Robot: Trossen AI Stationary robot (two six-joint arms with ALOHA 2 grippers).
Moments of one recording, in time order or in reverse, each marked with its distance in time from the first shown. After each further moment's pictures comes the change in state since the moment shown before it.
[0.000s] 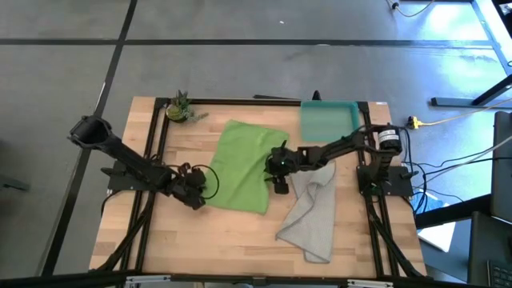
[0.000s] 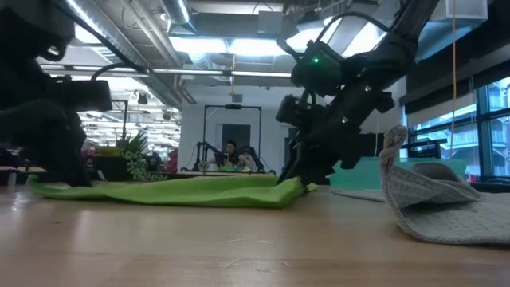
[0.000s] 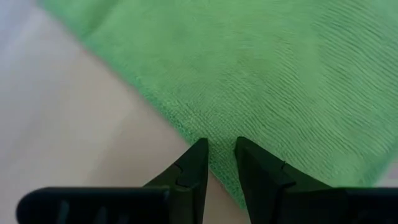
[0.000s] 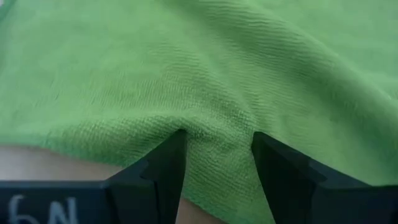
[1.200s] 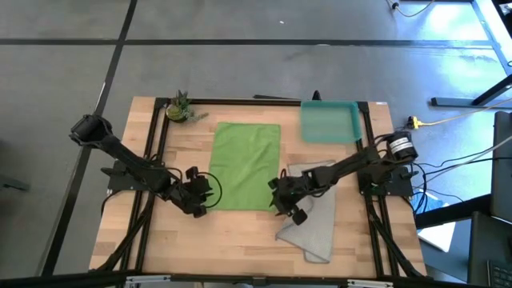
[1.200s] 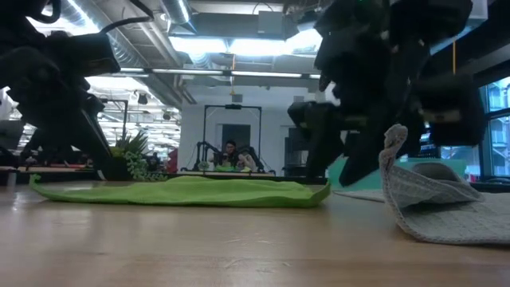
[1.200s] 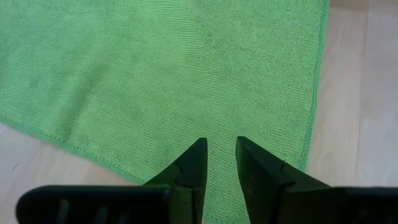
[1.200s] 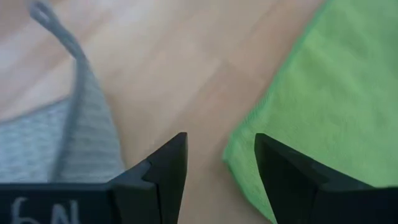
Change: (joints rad) left arm -0.065 -0.020 0.101 0.039 -0.087 0.188; right arm 0.309 -0.094 -0.003 -0.072 -0.134 -0.227
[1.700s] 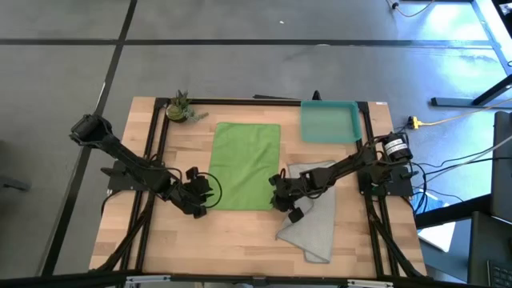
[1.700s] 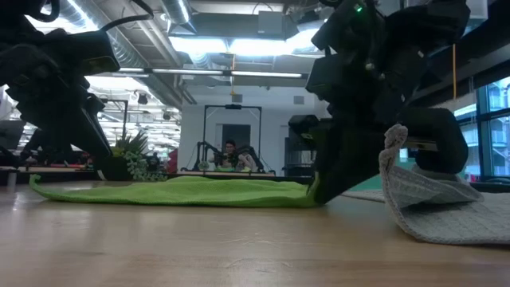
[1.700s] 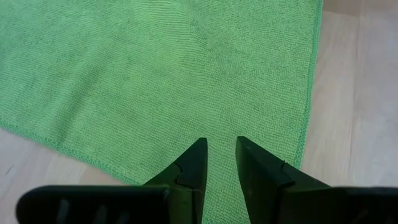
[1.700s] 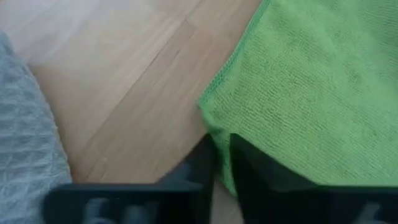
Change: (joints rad) left arm -0.004 0.000 0.000 0.010 -0.001 0.001; right arm -0.002 0.040 0.000 0.002 0.142 0.018
